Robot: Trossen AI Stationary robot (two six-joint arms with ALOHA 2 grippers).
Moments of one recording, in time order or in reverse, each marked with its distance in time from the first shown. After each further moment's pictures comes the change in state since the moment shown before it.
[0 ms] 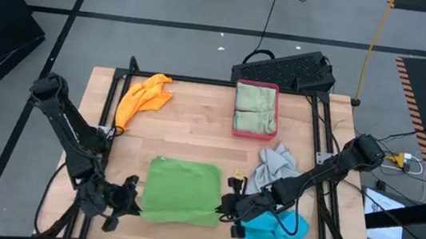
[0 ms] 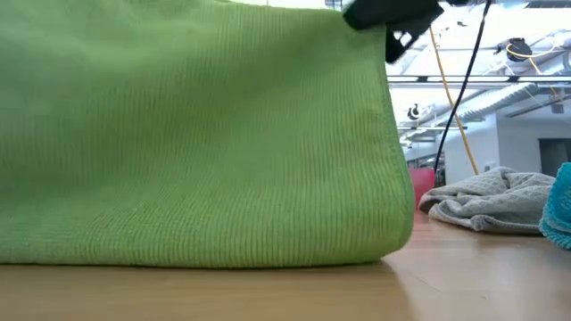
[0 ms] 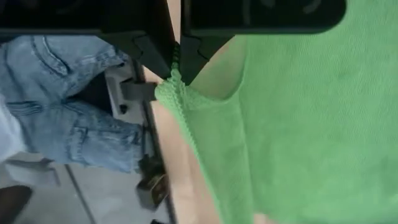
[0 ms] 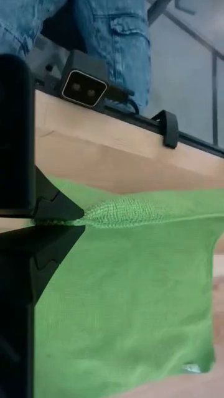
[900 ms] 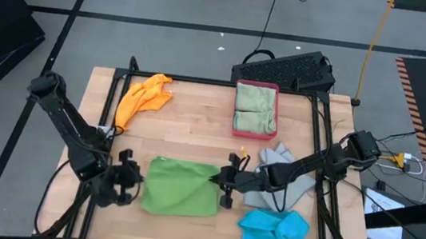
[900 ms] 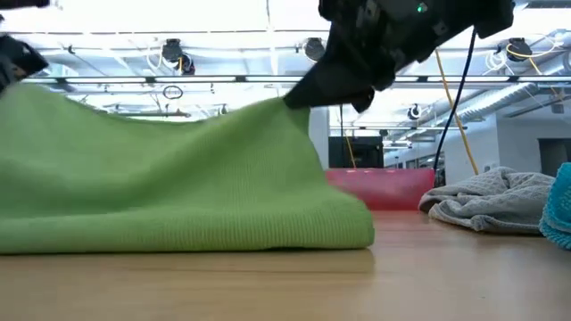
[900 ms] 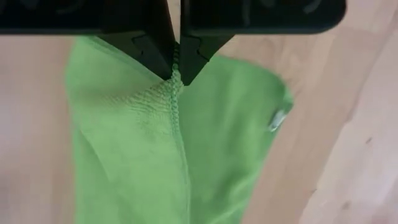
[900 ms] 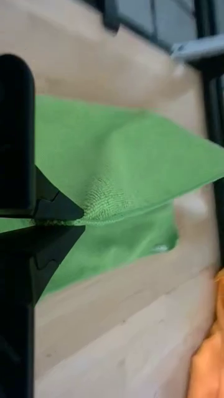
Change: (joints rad) left arm 0.104 -0.053 0.000 -0.511 -0.154 -0.171; right arm -0.192 0.009 -0.199 0.358 0.133 -0.064
